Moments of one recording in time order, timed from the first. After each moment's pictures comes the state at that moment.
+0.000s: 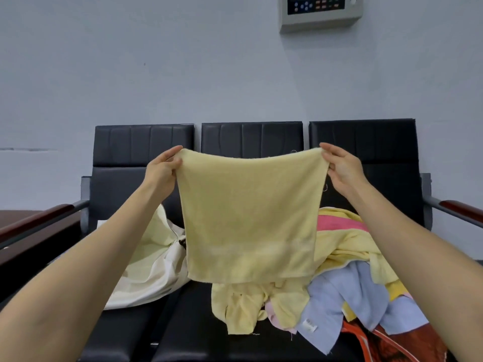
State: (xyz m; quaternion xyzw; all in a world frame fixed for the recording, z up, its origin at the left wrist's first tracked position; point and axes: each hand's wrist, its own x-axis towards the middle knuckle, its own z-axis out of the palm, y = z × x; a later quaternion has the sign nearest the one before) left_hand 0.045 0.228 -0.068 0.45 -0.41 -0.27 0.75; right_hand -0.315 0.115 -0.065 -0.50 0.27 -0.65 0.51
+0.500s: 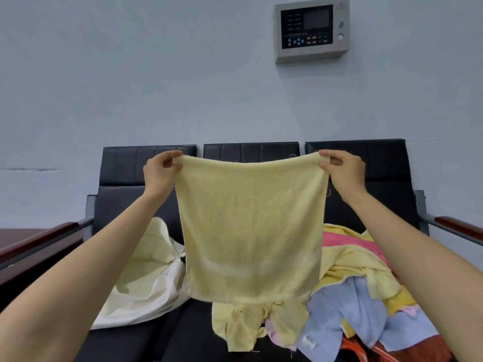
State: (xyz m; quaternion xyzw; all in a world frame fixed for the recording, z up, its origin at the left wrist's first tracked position) left_hand 0.033 0.255 -0.034 0.57 -0.49 0.07 0.66; right_hand -0.330 0.138 -0.038 -0.65 0.37 -0.65 0.14
